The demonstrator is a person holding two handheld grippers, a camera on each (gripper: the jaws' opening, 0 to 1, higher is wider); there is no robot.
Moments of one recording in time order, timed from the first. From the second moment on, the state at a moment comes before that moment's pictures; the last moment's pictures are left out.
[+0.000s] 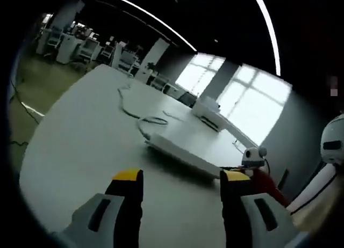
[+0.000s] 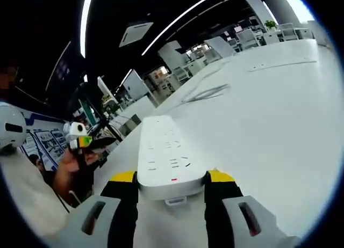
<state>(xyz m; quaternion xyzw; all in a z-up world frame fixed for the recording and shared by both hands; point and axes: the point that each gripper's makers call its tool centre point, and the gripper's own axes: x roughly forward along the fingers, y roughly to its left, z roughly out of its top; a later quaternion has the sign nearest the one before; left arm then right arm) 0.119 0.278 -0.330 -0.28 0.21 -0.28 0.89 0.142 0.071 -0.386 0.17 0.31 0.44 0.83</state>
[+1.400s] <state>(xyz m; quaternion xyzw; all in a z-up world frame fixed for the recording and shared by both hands) 0.152 0.256 -0.326 -0.52 0.23 -0.20 0.80 0.141 0.074 -0.385 0.17 0.30 0.44 0.83</state>
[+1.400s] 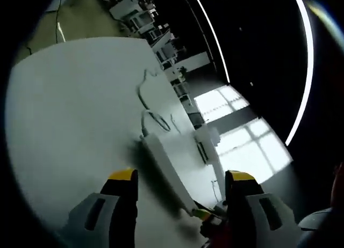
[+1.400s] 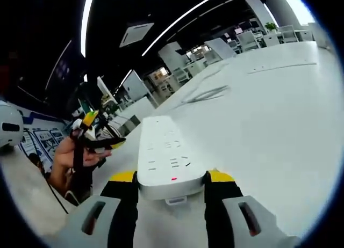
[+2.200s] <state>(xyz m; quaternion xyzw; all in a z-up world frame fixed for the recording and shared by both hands) 0.160 0.234 -0.340 -0.54 0.26 -0.19 0.78 0.147 0.078 -0.385 0.17 0.30 0.44 0.83</state>
